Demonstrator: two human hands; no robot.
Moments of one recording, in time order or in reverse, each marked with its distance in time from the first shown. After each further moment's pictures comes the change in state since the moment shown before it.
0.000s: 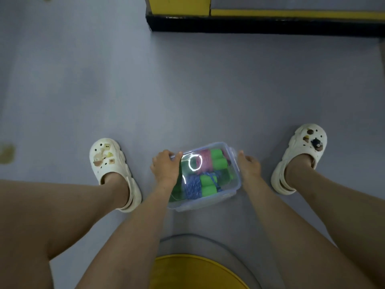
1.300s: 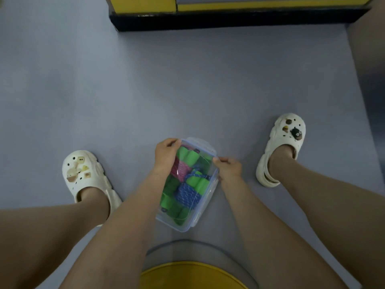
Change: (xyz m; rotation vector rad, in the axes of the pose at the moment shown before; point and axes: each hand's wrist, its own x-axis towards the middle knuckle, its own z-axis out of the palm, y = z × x) left_hand 0.014 0.067 0.018 -0.602 -0.276 0.017; right_hand -0.002 0.014 0.012 0.262 -0.043 0.027
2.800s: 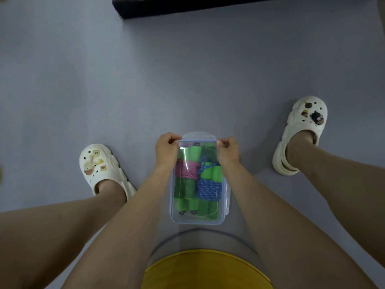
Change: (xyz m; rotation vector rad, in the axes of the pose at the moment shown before) left_hand -0.001 -0.018 -0.031 0.105 0.074 0.121; right_hand -0.011 -0.003 0.035 -0.106 -0.044 -0.129
